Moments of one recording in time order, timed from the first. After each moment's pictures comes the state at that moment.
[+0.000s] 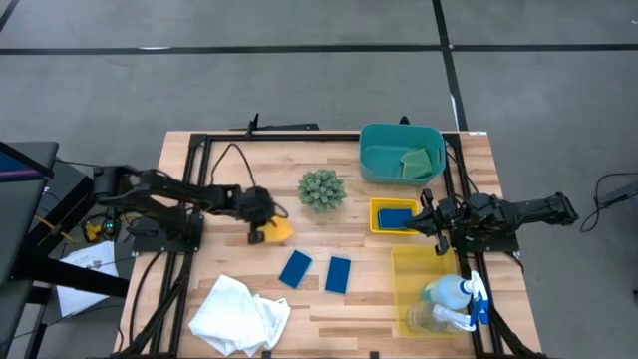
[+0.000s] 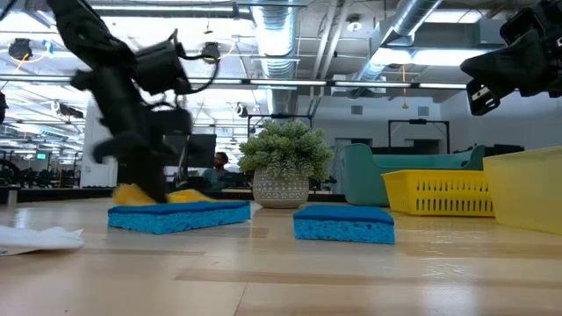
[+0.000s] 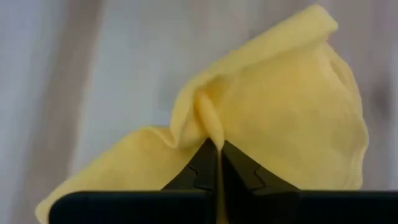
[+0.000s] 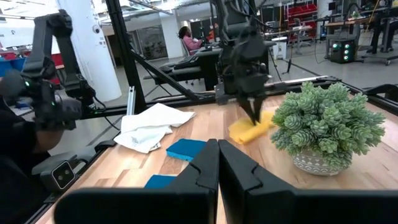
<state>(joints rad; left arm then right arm) 0.16 1.41 0.49 -0.19 -0.06 0.07 0.14 0.00 0.02 -0.02 0.05 0.16</state>
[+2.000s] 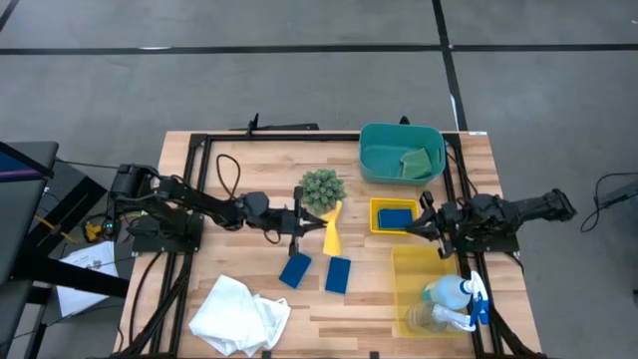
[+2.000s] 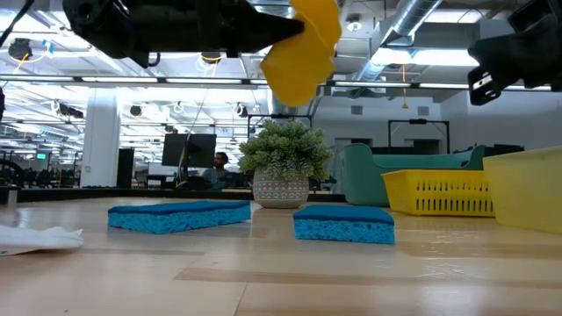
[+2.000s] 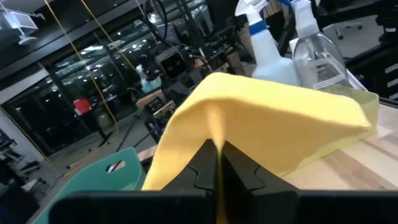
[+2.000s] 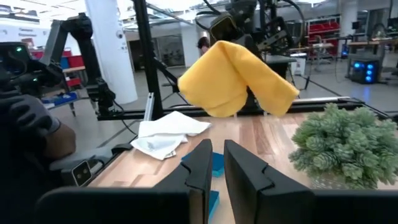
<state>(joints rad) -0.07 1.56 0.65 0.95 0.00 0.47 0.20 0.00 0.02 0.05 0.02 0.11</state>
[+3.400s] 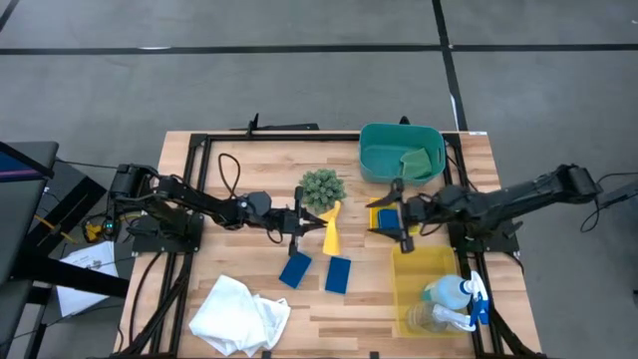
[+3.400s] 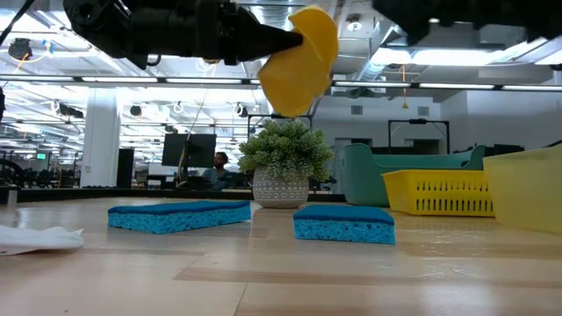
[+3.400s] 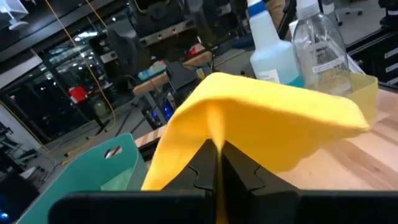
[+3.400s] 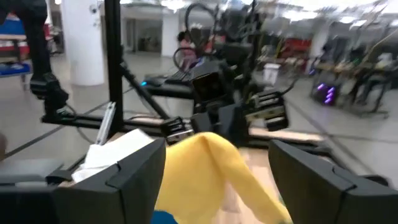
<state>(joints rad) -0.07 1.56 0.65 0.88 -0.01 0.46 0.16 0.90 0.42 0.54 0.07 -0.09</state>
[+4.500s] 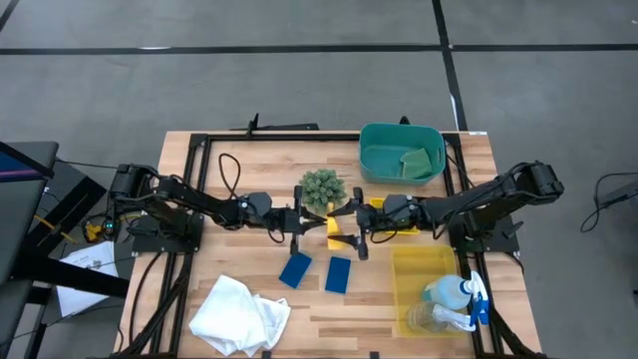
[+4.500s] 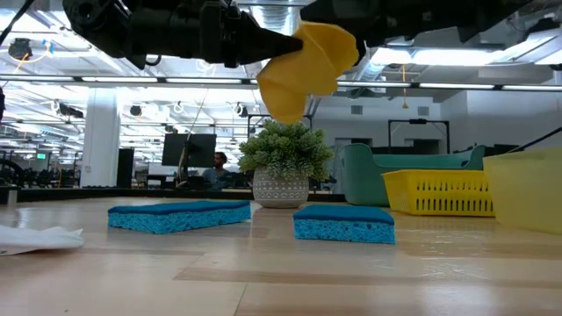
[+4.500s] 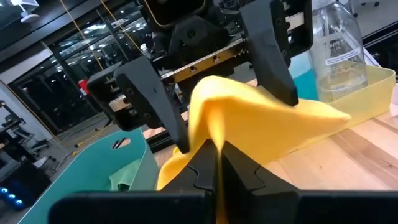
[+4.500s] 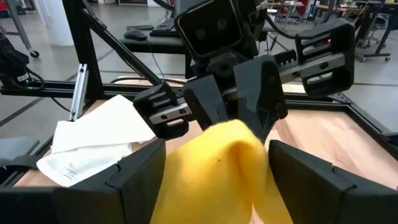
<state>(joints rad) -0.07 1.56 0.65 0.87 -0.06 0.46 0.15 1.43 0.73 0.52 0.11 -0.01</state>
